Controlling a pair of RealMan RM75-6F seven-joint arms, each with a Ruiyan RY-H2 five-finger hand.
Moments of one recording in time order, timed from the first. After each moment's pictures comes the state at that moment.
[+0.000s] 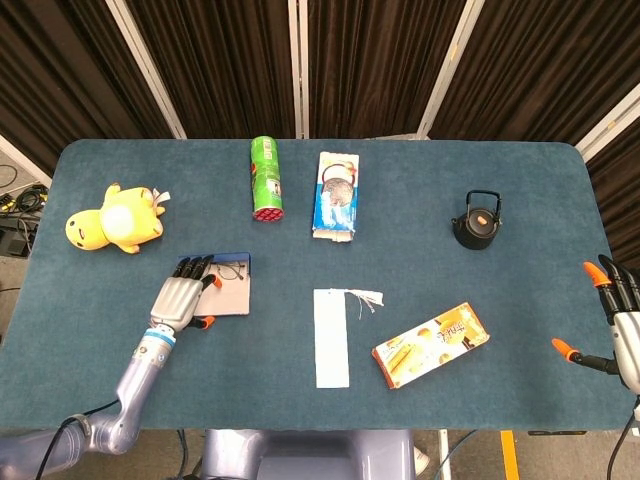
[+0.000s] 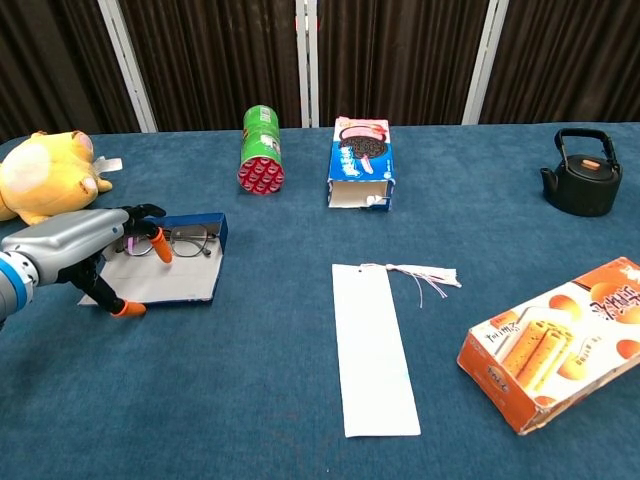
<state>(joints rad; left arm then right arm) -0.55 -1.68 -0.13 -1.29 1.15 1.02 0.31 0.09 -0.91 0.11 -1.73 -1.50 1.51 0.08</state>
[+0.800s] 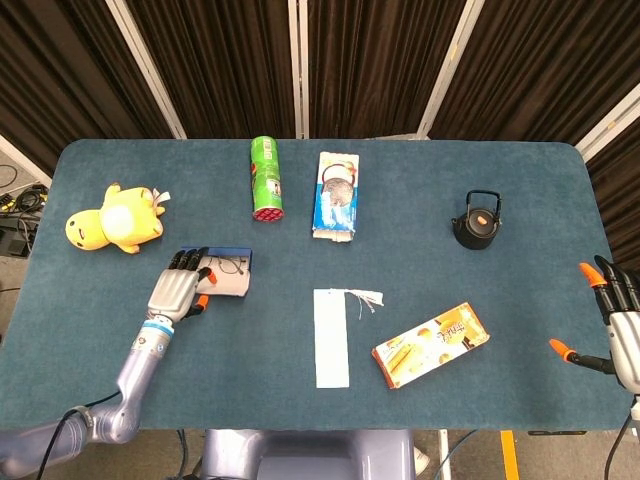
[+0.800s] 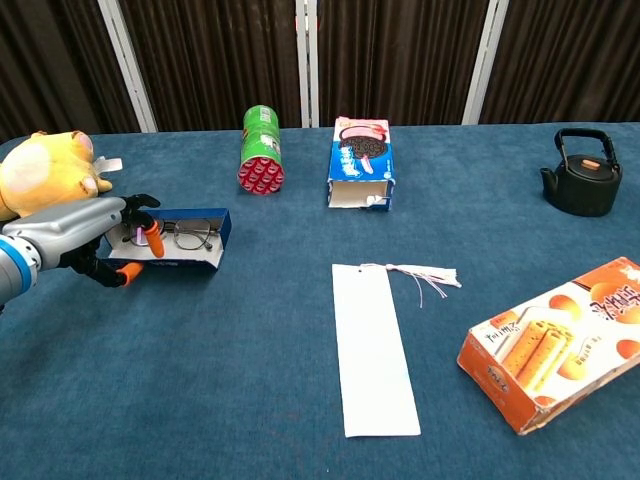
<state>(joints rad) -0.58 -1.68 -0.16 -1.26 1.10 0.99 0.31 0.10 -0.92 0.11 -1.73 -1.49 1.49 0.06</state>
